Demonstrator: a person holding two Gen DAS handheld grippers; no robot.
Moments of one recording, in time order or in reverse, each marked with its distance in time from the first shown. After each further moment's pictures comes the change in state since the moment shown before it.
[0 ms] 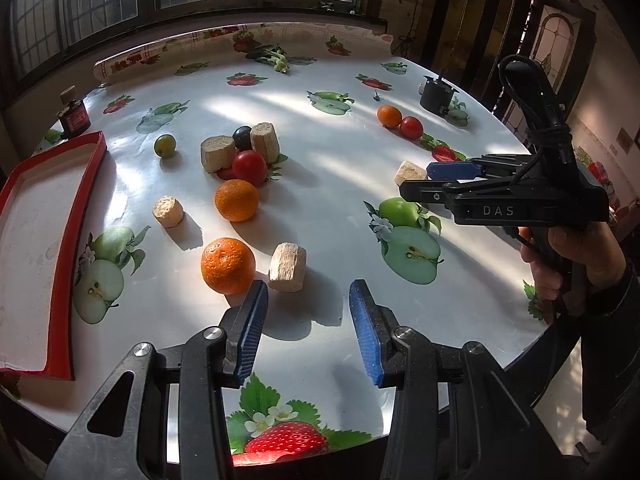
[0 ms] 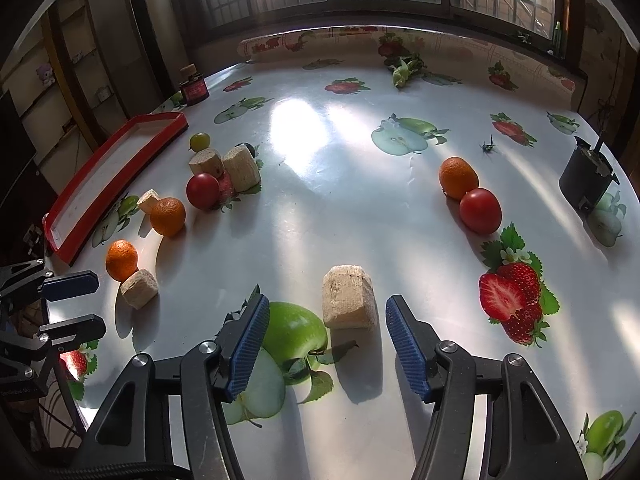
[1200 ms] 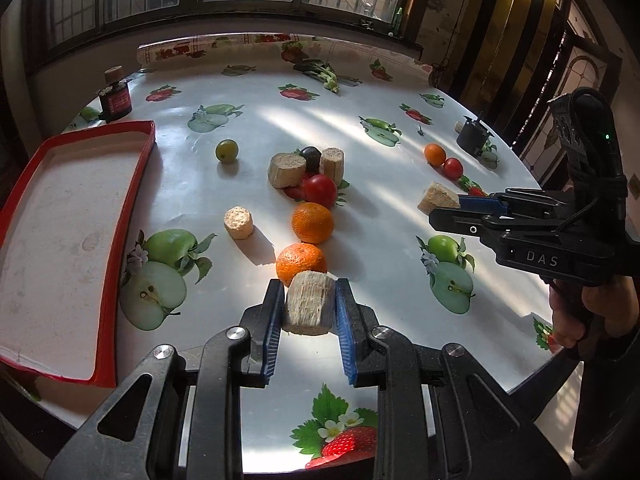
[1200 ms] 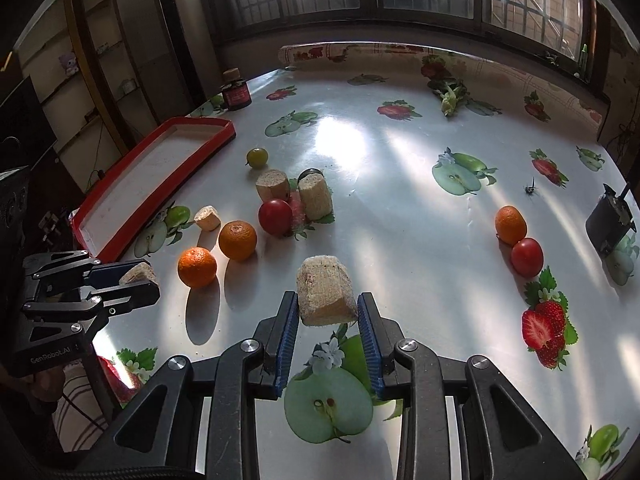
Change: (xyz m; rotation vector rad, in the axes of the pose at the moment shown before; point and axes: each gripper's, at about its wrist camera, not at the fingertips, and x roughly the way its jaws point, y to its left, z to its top) left arm -0.020 0.059 0.008 -0.143 -0.051 0.024; right arm -0.013 0.060 0.029 -0.069 -0.010 0.061
